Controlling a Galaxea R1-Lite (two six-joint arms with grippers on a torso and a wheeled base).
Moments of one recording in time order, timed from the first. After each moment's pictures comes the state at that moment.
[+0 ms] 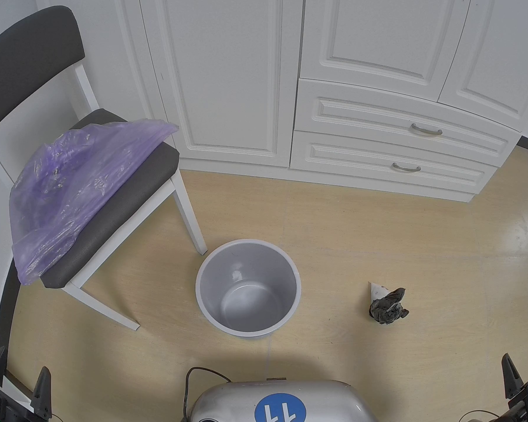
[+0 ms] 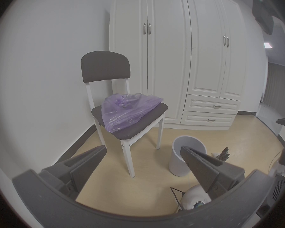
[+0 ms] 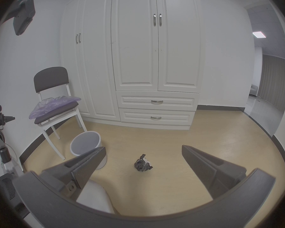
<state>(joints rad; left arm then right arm) 0.00 0.02 -0.02 0.00 0.02 -0.02 0.00 0.02 -0.02 0.00 0.00 0.00</state>
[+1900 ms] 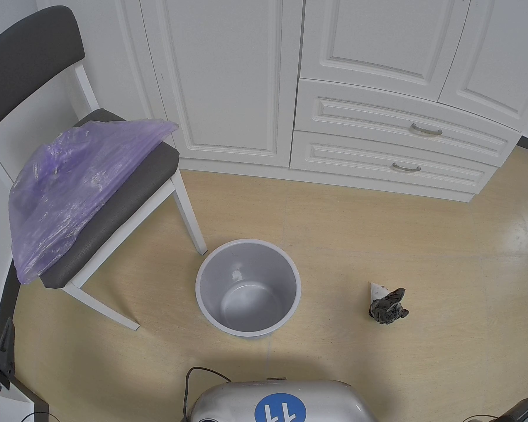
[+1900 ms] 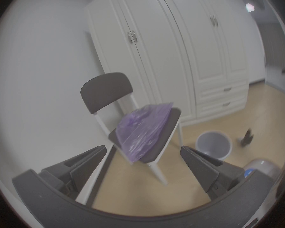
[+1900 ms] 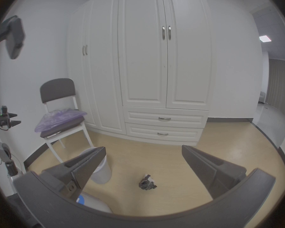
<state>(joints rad) 0.00 0.28 -0.25 -0.07 0.15 0.31 -0.02 0.37 -0.29 -0.15 0.10 -0.02</state>
